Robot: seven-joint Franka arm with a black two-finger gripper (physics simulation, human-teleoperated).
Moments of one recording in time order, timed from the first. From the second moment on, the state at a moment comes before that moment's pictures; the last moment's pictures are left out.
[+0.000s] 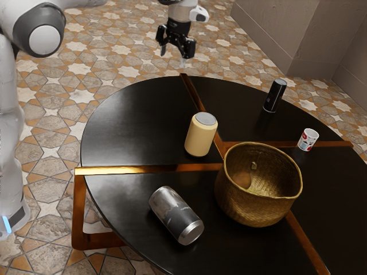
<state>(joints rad) -0.13 0.05 0.62 -1.57 -0.03 1.64 -0.17</state>
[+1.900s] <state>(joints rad) -0.19 0.60 0.24 -1.04 -0.13 1.70 -0.11</state>
